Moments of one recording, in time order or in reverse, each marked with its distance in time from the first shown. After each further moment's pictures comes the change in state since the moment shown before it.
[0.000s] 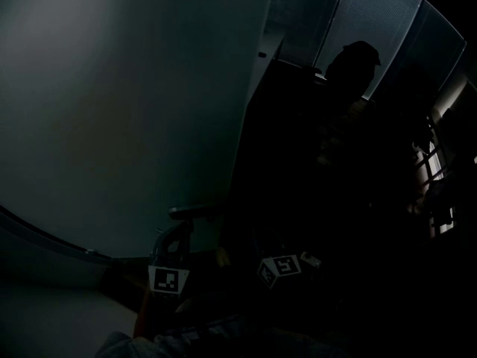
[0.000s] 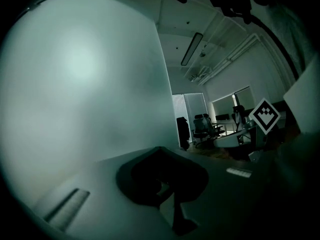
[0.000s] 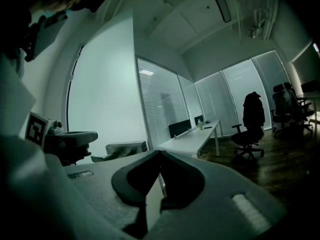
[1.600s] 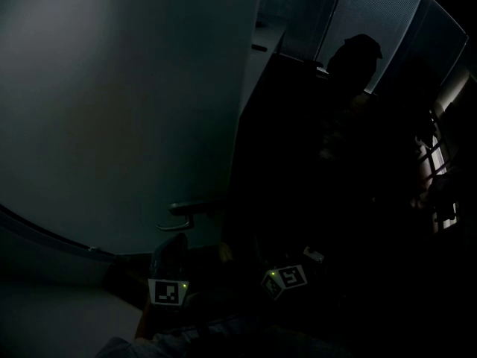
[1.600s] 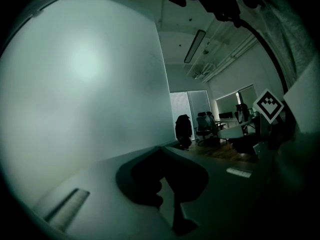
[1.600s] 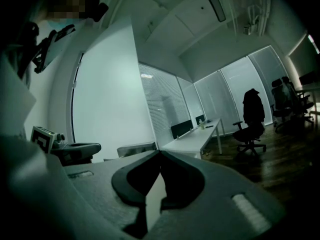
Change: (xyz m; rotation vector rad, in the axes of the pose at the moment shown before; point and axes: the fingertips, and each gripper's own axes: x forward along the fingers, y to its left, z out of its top) left arm -0.036 -0.011 -0.016 -0.016 0.030 0.052; right arm -0.037 0.018 -0.001 0.047 -0.020 0.026
